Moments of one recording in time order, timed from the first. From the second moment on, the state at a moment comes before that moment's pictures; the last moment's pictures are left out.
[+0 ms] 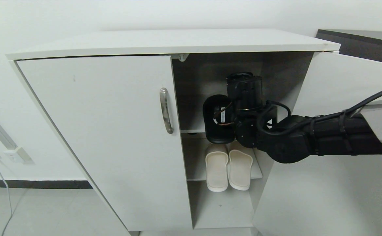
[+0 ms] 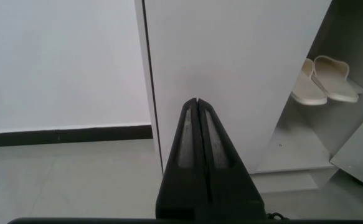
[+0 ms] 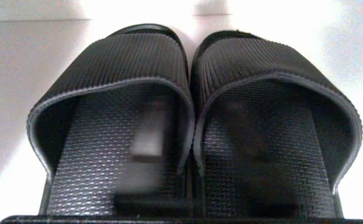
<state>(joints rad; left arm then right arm) 0.00 0.00 0.00 0.00 0.00 0.01 0.76 2.08 -1.55 -0.36 -0.76 0.15</state>
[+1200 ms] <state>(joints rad) 0.00 0.00 0.00 0.00 0.00 0.01 0.94 1.59 -0.73 -0.71 -0.49 0.09</state>
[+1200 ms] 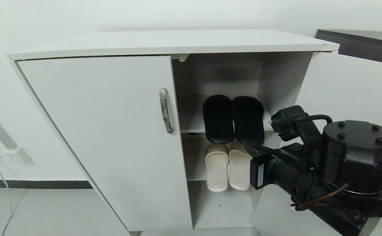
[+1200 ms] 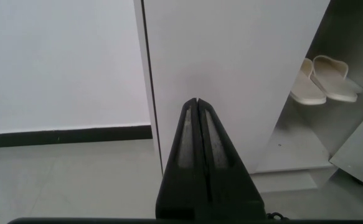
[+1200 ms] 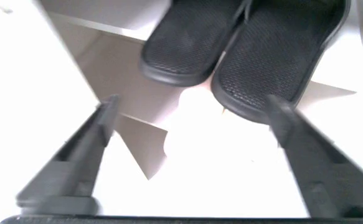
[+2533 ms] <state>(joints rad) 0.00 0.00 0.00 0.00 0.00 0.01 0.95 1.62 -0.71 -0.72 -0.49 0.09</state>
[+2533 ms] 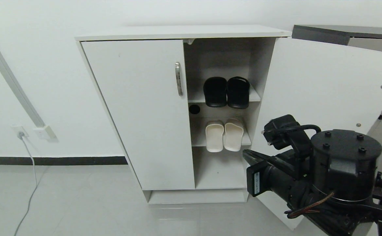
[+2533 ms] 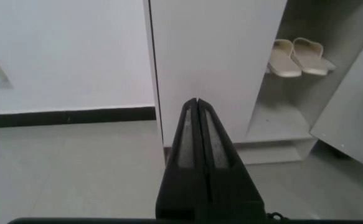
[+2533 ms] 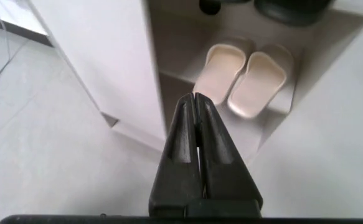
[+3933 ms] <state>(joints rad) 0.00 0.00 0.00 0.00 0.00 0.01 0.94 1.65 -0.69 -0.71 -0.50 0.09</state>
